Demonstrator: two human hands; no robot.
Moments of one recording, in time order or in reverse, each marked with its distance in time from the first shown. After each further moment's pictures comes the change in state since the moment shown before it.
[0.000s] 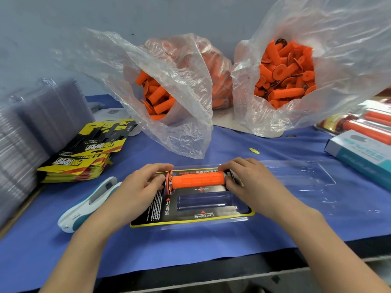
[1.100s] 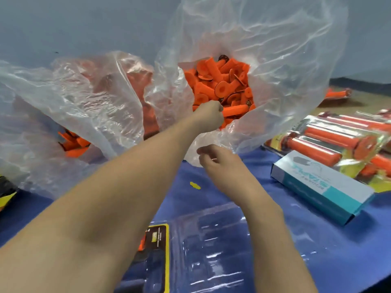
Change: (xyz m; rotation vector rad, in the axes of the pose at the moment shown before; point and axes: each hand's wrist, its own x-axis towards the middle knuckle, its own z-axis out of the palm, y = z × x) left_hand 0.290 0.236 0.173 0.357 -0.131 0.338; right_hand 0.060 0.101 -0.061 0.634 0.152 0.457
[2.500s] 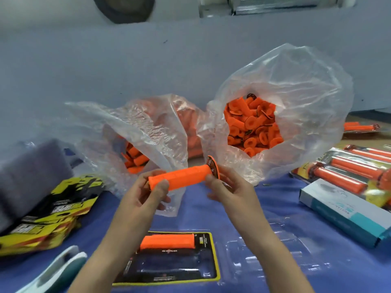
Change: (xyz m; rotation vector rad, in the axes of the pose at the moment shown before) left_hand -0.290 -0.084 -0.063 -0.813 0.538 -0.085; right_hand -0.063 -0.051 0.044 0.681 0.016 -0.322
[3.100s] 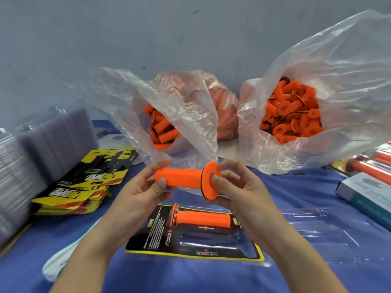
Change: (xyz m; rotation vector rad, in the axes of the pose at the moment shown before) left_hand -0.007 -0.042 -0.081 -0.363 -0.105 -0.234; right_hand -0.017 0.009 0.060 0.284 -0.227 0.216
